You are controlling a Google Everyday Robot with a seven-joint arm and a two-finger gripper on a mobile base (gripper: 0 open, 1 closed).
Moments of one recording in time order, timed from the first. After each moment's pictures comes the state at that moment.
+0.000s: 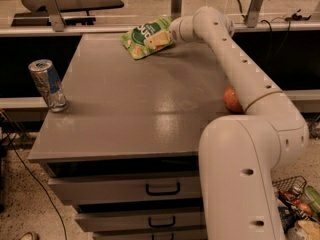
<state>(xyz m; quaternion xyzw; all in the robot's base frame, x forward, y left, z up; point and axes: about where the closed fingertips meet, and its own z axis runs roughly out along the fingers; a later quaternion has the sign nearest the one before) 0.942 -0.042 0.875 -0.31 0.77 0.12 0.55</state>
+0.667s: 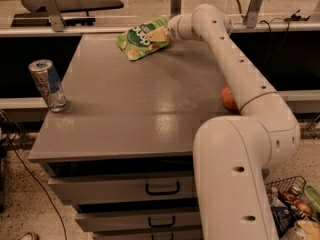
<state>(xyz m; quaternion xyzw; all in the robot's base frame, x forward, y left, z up) 0.949 -0.031 0.866 -0.32 0.77 0.14 0.54</state>
